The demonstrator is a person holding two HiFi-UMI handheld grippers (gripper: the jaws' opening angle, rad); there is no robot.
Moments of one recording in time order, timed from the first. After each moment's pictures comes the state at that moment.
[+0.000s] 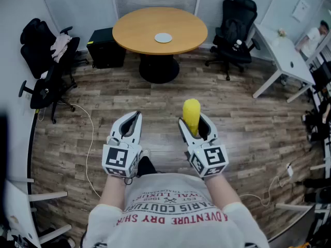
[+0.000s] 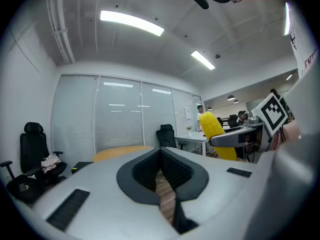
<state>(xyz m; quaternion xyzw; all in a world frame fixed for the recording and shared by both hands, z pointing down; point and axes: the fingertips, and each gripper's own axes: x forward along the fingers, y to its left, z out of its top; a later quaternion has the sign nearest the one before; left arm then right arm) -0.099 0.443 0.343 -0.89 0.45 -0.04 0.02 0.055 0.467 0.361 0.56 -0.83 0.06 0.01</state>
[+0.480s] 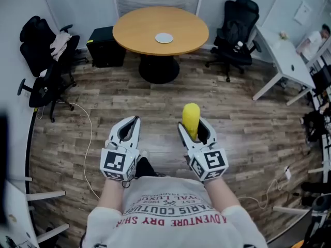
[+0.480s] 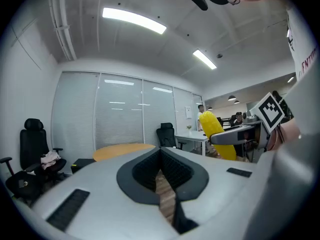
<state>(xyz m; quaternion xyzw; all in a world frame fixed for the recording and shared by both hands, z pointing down) -0.107 0.438 0.358 -0.89 0.45 -0.05 0.01 0.053 0.460 0.372 0.55 -0.83 0.07 0.02</state>
